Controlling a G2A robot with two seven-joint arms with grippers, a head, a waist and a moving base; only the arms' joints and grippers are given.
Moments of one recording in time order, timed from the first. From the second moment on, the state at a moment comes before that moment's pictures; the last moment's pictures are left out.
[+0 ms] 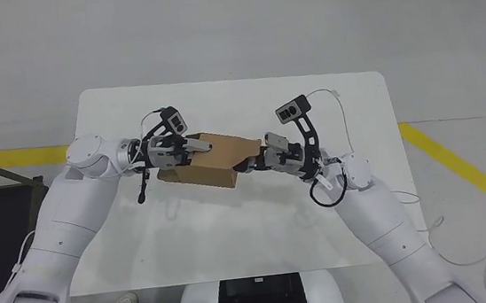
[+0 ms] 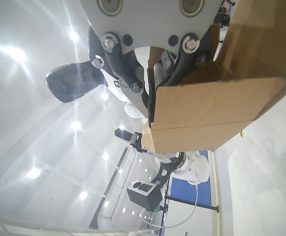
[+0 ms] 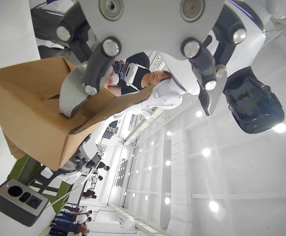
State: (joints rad) left arm 0.95 -0.93 -1.11 -1.27 -0.90 0.08 -1.42; right arm -1.06 -1.36 1.02 -1.35 0.80 -0.46 1.11
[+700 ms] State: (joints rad) left arm 0.94 -0.94 -1.12 -1.23 -0.83 0.09 -1.43; right arm -1.10 -1.33 1.19 -1.39 0.69 -0.53 1.05
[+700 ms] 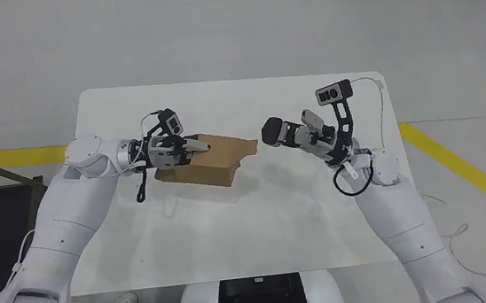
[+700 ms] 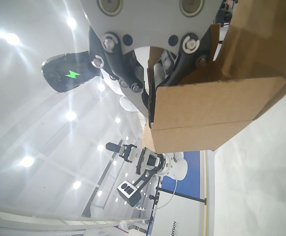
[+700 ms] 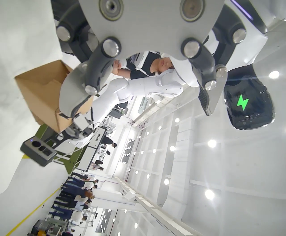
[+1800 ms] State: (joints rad) left arm 0.92 -0.90 -1.11 -1.30 -0.80 0.18 -1.54; right arm -1.08 -1.28 1.16 -1.55 -0.14 -0.63 0.93
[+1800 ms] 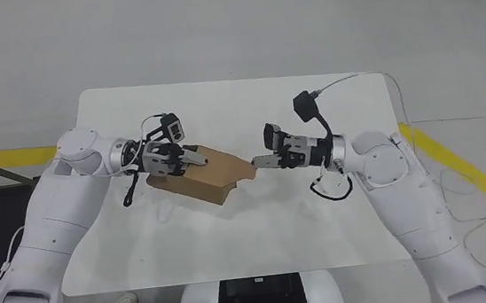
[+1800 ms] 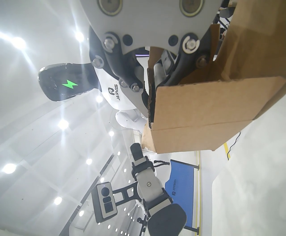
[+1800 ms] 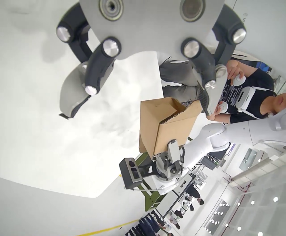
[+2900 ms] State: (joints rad) left arm 0.90 -0.90 -1.05 -1.31 -0.93 0.21 -1.54; right arm -1.10 -1.26 1.05 -1.58 -0.24 -0.61 0.78
